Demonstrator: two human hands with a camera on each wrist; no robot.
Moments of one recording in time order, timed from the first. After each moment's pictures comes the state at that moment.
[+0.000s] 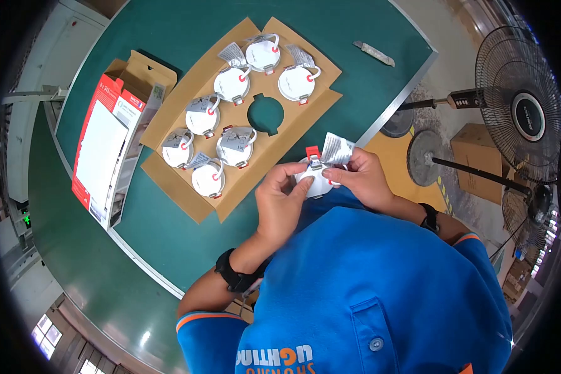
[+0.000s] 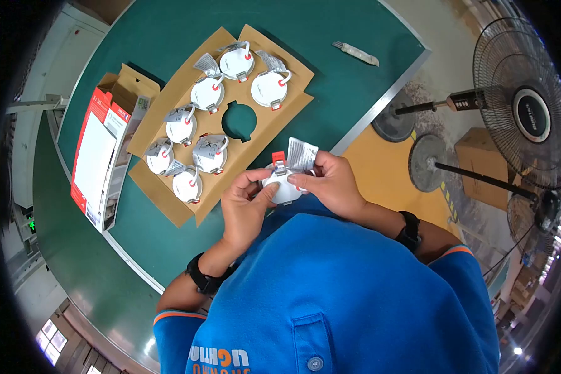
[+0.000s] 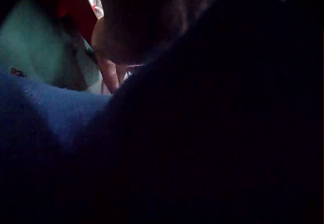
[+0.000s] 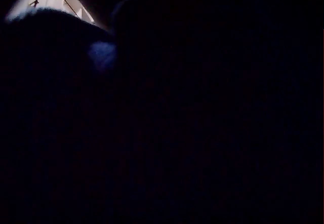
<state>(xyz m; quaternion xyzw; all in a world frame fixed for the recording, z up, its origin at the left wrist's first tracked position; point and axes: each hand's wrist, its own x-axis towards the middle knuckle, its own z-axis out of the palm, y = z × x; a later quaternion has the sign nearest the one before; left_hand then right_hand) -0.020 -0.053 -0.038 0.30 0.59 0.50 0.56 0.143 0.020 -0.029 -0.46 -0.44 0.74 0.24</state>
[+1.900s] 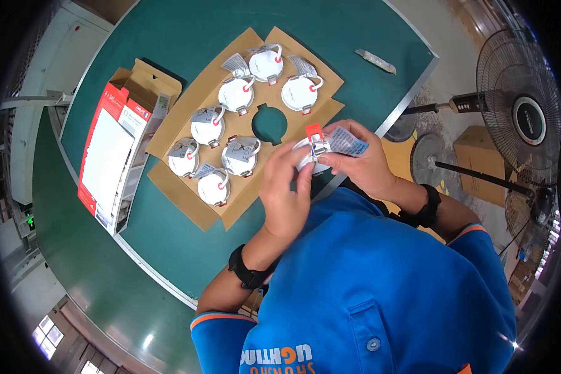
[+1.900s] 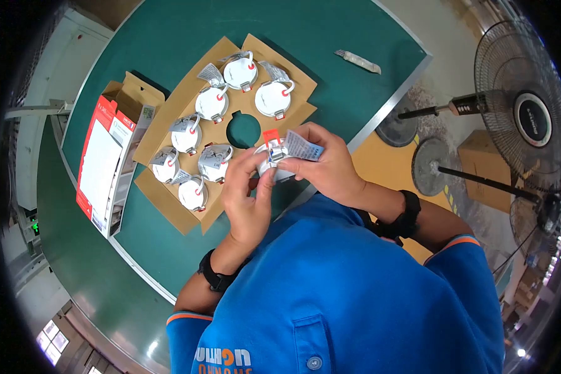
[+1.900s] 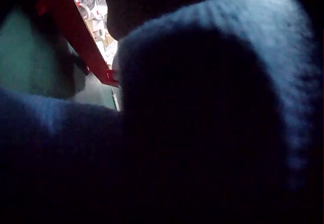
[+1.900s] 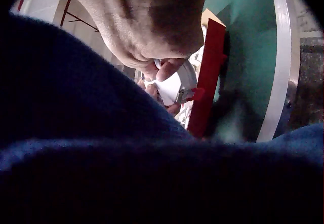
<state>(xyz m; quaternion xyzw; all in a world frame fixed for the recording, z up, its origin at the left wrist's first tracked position) -0.021 -0.020 -0.017 0.49 0.64 0.52 0.28 0.118 0.061 -0.001 -0.43 -0.50 0.70 0.28</state>
